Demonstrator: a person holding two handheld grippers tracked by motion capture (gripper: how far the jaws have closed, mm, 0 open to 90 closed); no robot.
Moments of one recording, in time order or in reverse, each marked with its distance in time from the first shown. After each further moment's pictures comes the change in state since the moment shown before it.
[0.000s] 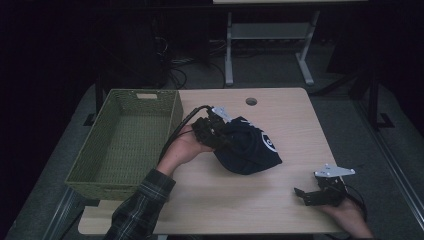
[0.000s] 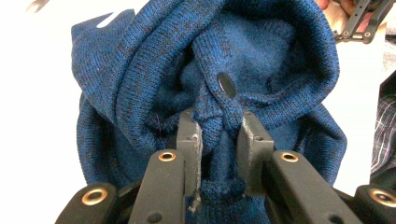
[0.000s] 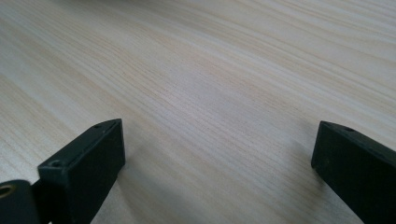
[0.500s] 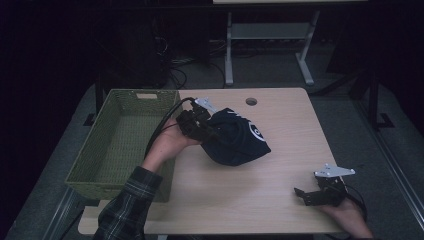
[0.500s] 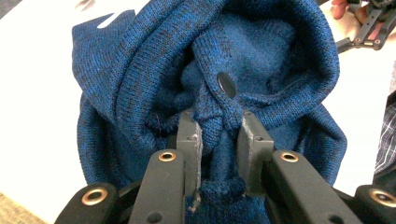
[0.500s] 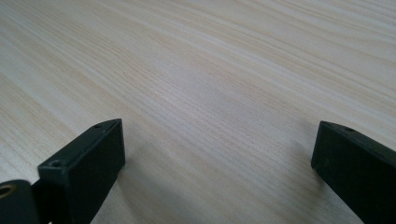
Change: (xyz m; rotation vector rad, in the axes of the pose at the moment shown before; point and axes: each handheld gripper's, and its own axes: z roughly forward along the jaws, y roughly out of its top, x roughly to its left) left arm 0.014 -0.012 -0.039 -0.020 0.060 -0.041; right arm 0.000 0.000 0.000 0.000 0.000 0.000
